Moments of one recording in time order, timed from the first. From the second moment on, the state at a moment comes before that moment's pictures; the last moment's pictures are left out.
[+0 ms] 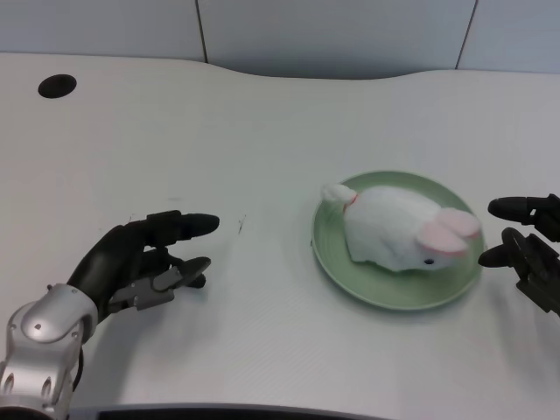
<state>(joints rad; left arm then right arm) -0.39 0.21 0.01 0.66 -0.01 -0.12 -0.44 -0.19 -0.14 -0.20 0.43 0.24 -0.18 0.32</state>
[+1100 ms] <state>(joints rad) -0.47 0.24 0.00 0.85 0.01 -0.09 -0.38 -0.27 -0.17 -0.23 0.54 0.24 -0.18 0.34</state>
